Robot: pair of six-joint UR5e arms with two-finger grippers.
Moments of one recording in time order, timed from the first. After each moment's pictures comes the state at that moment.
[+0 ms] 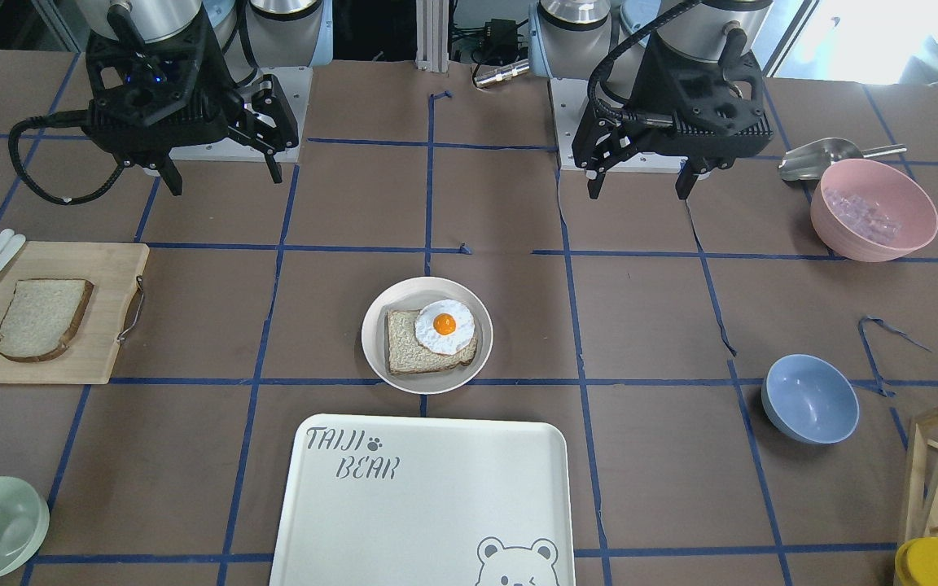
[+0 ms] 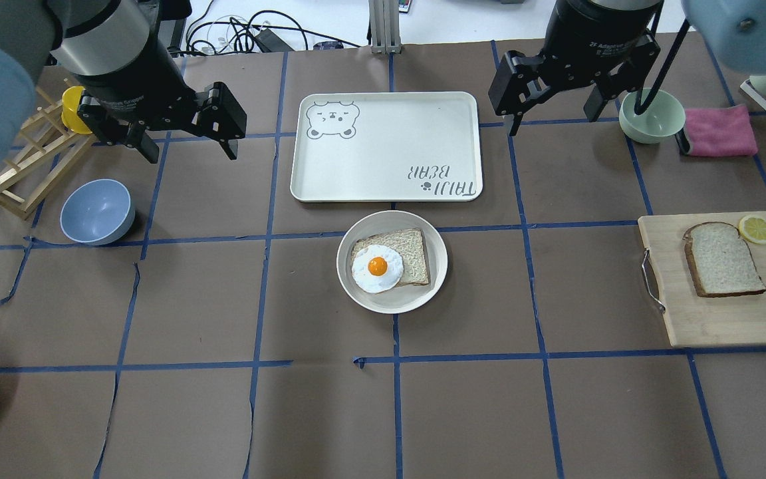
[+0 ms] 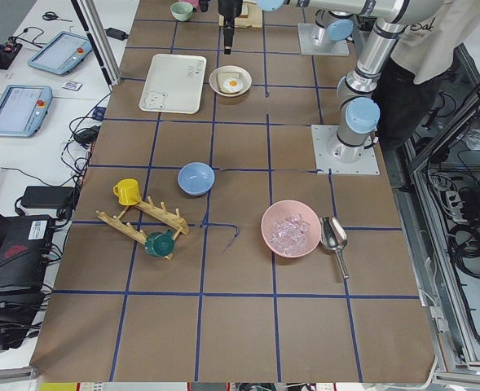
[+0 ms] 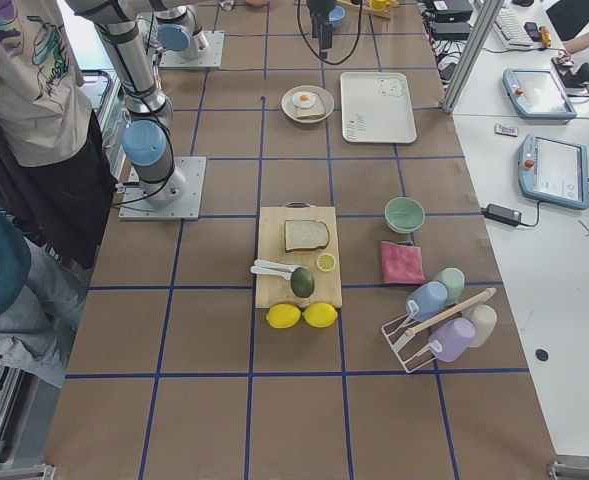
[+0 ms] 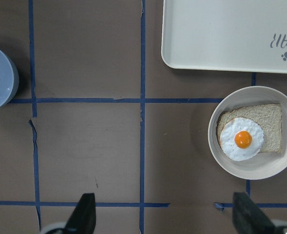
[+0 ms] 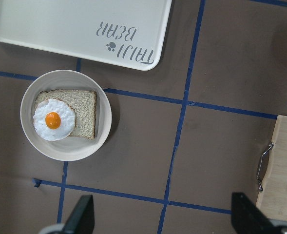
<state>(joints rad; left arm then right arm) -1.63 -1.54 -1.54 -1.57 1.59 -0.07 1.67 -1.53 1.41 -1.48 -1.55 -0.07</state>
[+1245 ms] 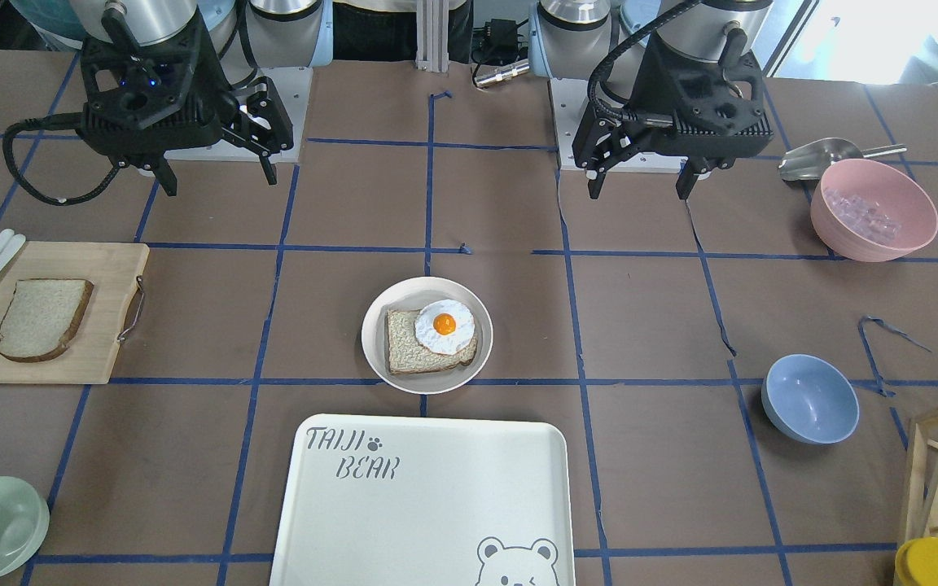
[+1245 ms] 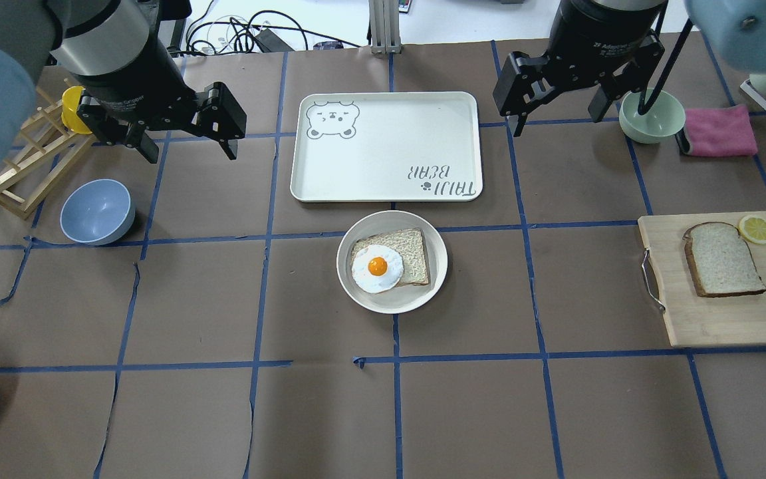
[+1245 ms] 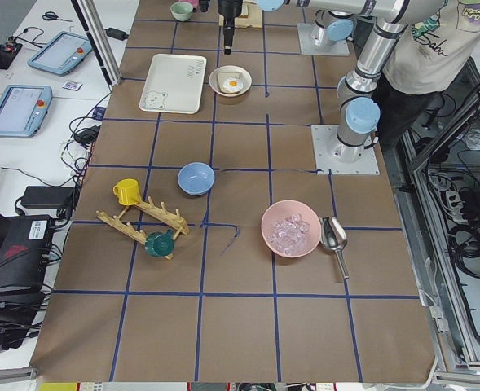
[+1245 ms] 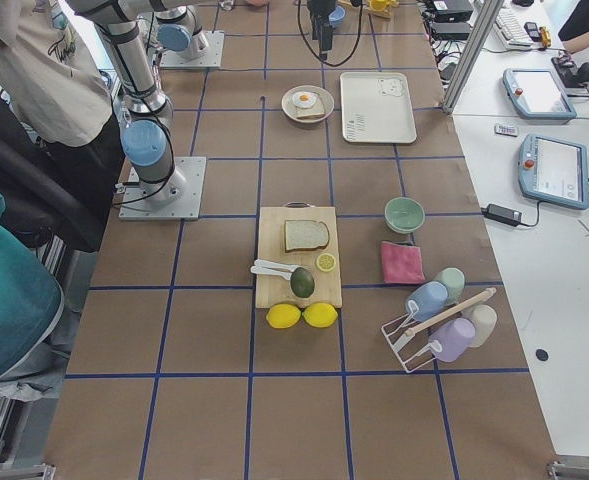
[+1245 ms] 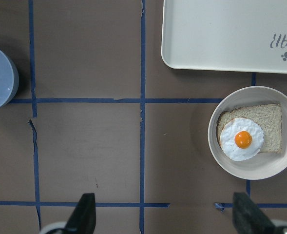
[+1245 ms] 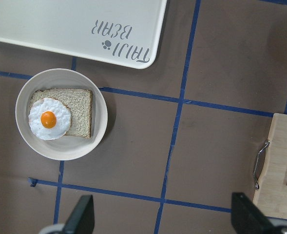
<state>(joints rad) -1.63 -1.54 -1.54 -1.57 1.59 -0.07 1.66 -1.53 1.41 -1.48 -1.56 -0.07</state>
